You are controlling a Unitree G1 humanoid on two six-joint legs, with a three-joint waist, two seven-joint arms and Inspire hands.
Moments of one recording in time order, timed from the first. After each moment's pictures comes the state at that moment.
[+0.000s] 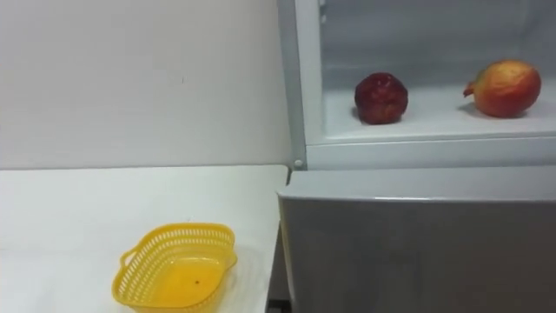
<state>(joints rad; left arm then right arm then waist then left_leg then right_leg) 0.42 0.22 0.38 -0.07 -0.30 0.00 0.09 0.16 -0.27 -0.11 1.32 -0.26 0.09 0.04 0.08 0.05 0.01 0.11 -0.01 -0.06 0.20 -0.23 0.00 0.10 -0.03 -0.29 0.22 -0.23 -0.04</state>
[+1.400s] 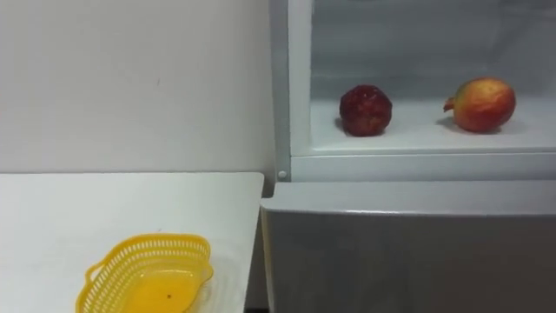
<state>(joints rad) 0.31 0.16 0.12 0.96 0.15 0.04 0.05 0.19 -0.22 -0.12 0.78 0.06 0.01 -0.13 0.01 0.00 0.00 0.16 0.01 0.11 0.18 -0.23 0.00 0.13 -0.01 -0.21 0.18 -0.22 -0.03</state>
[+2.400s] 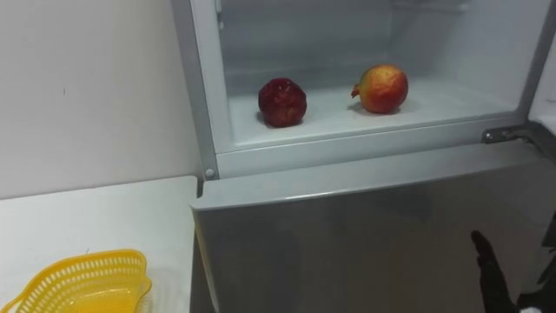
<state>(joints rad) 0.36 0.20 0.01 1.08 0.17 -0.06 -0.01 0.39 -0.19 -0.05 -0.30 -0.21 -0.21 -0.34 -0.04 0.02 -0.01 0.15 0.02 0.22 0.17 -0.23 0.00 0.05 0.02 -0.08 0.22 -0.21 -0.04</state>
